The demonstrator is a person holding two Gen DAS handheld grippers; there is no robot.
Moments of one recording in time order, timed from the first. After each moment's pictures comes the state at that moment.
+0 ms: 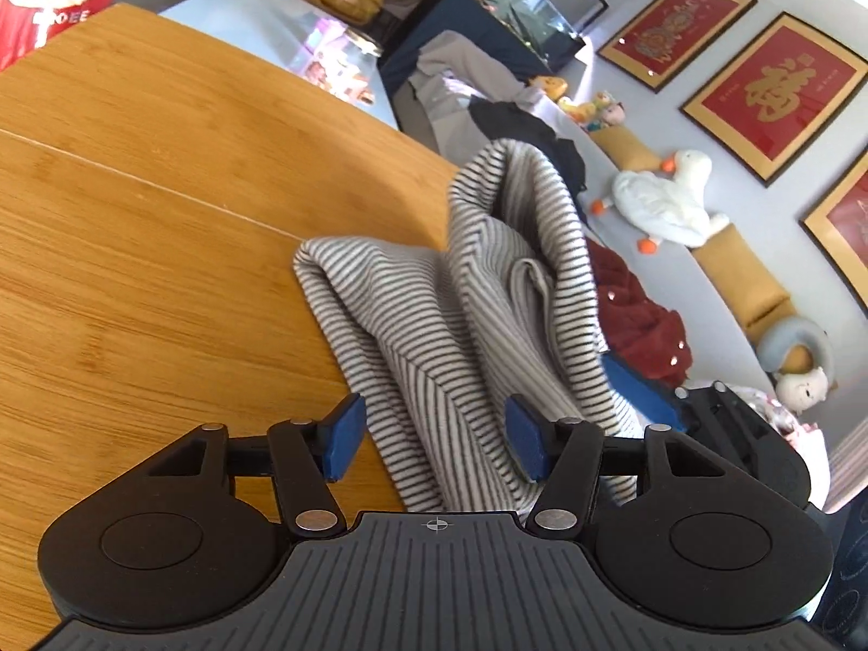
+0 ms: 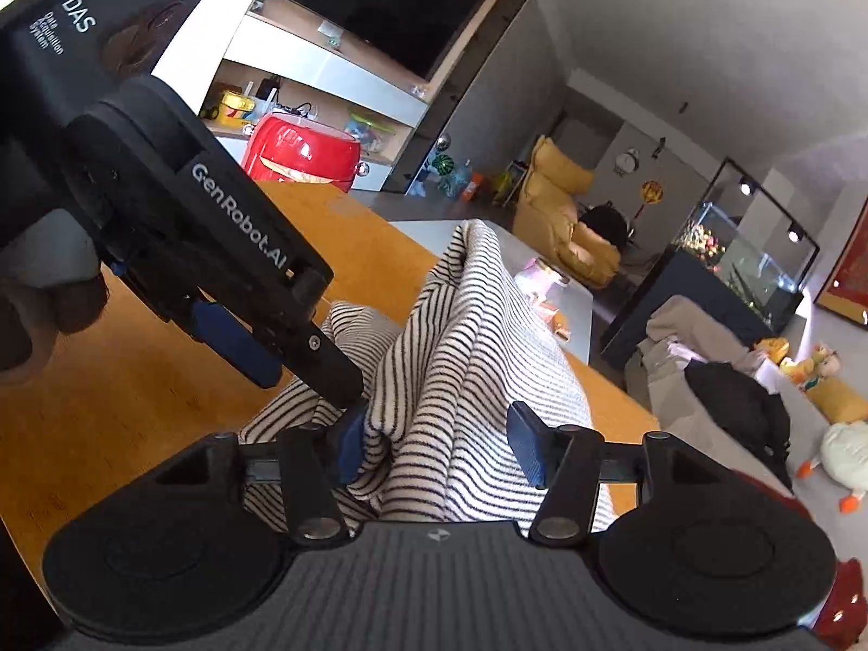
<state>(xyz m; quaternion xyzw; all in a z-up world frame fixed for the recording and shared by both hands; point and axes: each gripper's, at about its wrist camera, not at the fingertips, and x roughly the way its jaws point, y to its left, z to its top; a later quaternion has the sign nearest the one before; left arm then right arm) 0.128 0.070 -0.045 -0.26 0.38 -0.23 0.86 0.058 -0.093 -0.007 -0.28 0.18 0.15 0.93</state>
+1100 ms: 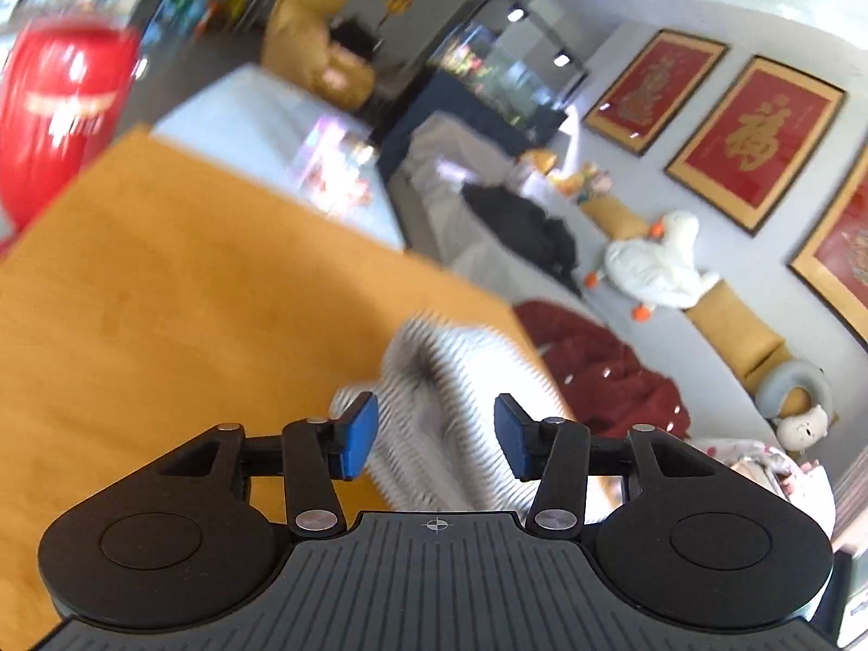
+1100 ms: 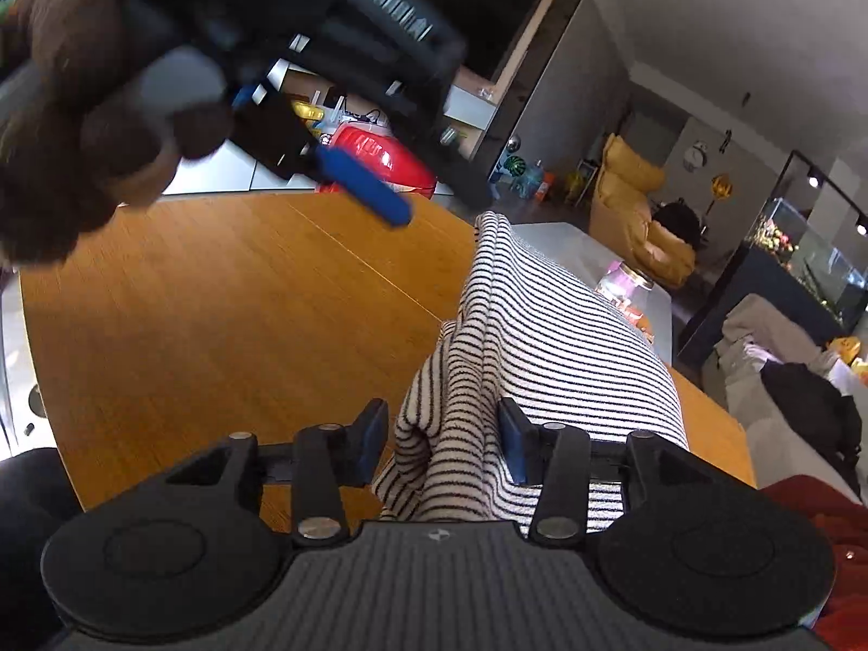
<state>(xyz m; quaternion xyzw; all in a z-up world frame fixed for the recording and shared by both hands) 0.119 0.111 0.029 -0.25 0.26 -0.23 0.90 0.048 -0.067 -0.010 -0.28 0.19 0.23 0.91</state>
